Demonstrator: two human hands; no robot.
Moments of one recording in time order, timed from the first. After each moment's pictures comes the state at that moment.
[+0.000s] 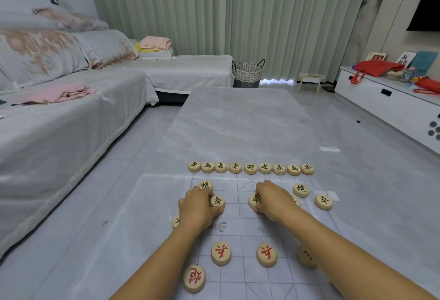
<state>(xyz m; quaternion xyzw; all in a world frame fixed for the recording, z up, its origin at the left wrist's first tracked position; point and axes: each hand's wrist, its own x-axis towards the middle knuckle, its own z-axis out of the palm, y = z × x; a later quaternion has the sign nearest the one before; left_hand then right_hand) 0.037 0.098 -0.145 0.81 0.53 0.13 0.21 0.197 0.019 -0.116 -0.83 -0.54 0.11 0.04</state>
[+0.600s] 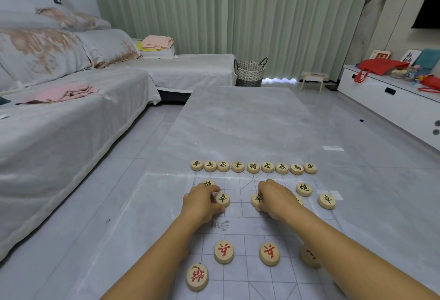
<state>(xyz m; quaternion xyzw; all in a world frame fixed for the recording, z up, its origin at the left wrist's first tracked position) 0.034 0.107 -0.139 0.84 0.47 0.12 0.25 0.198 0.020 -0.114 -0.83 -0.54 0.11 0.03</state>
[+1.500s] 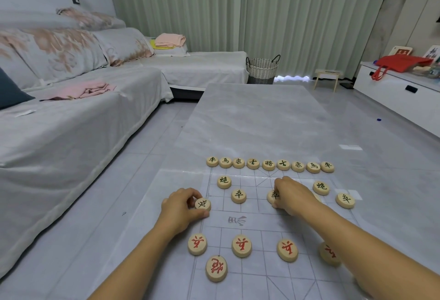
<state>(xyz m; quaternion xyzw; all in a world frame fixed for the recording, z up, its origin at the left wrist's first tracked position) -0.051 0.114 -0.148 0.80 0.48 0.20 0.29 0.198 0.023 -0.117 -0.83 -0.54 0.10 0.01</state>
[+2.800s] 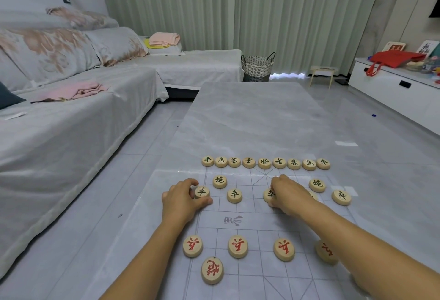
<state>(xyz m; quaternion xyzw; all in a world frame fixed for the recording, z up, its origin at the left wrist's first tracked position) -0.023 0.132 -0.163 0.78 0.53 0.25 0.22 0.197 0.022 -0.116 -0.84 -0.54 0.11 0.02</state>
